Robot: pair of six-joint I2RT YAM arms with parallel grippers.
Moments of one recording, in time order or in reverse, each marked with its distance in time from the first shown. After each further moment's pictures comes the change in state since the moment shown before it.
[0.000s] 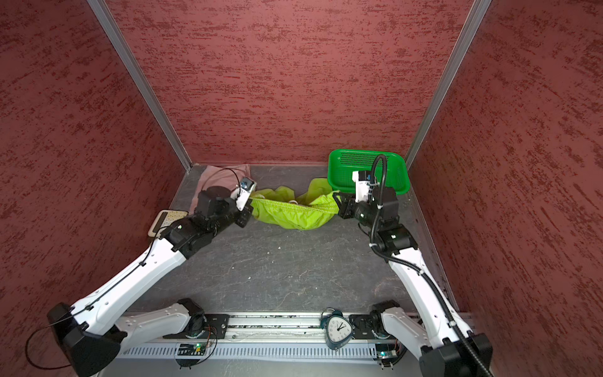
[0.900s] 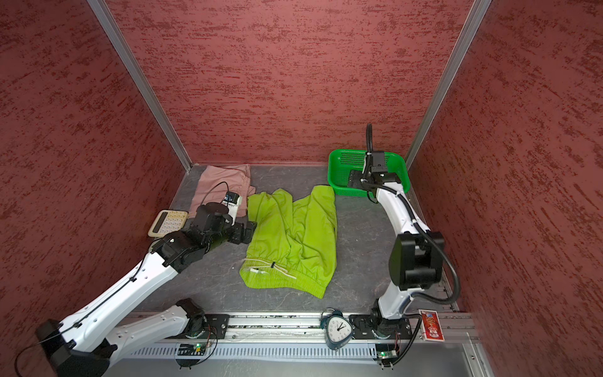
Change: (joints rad) left arm 0.027 -0.069 -0.049 -0.143 0.064 -0.351; right arm -0.242 0.847 0.801 -0.433 0.417 -0.256
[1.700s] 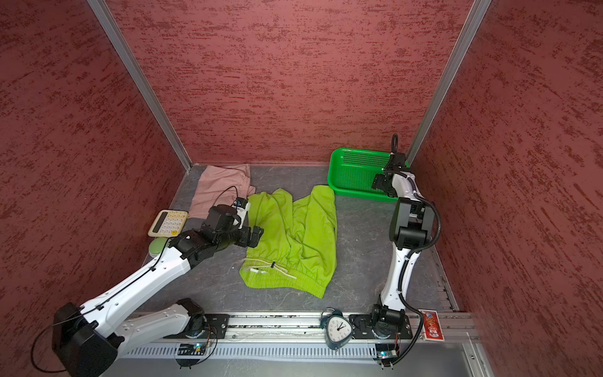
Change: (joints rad) left arm 0.034 0.062 -0.098 0.097 0.112 -0.013; right arm -0.211 0.370 0.192 -0.079 -0.027 -0.028
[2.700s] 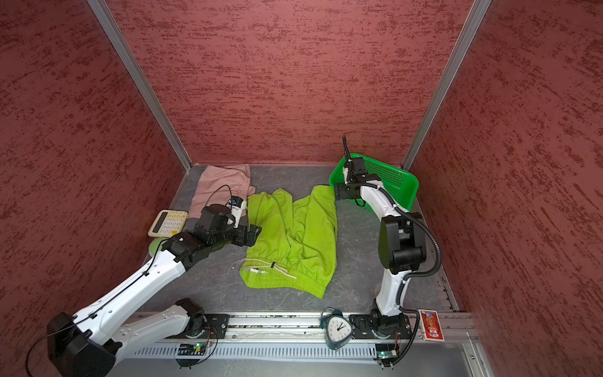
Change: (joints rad) left arm 0.031 -0.051 0.000 -0.005 0.038 0.001; right arm 0.351 -0.282 -0.264 0.051 0.034 -0.182
